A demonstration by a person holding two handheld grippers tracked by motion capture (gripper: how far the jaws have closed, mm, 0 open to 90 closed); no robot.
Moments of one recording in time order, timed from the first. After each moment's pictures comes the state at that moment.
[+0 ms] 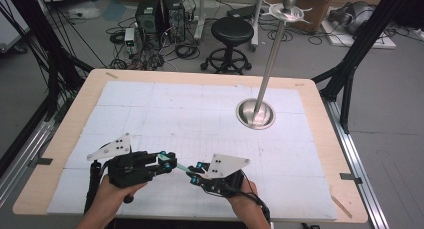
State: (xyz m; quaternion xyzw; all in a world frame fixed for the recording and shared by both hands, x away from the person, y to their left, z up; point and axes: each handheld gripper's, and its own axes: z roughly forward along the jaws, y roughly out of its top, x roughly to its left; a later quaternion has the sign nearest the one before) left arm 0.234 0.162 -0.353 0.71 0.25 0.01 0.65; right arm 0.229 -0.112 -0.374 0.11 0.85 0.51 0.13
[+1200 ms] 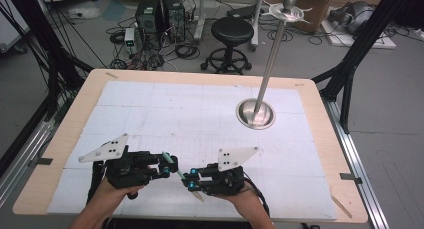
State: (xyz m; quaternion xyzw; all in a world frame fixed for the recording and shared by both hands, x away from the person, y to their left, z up) left arm 0.237 0.162 -0.351 0.69 0.15 -0.02 0.71; right arm 0.242 -0.121 -0.379 0.09 0.78 0.61 -0.05
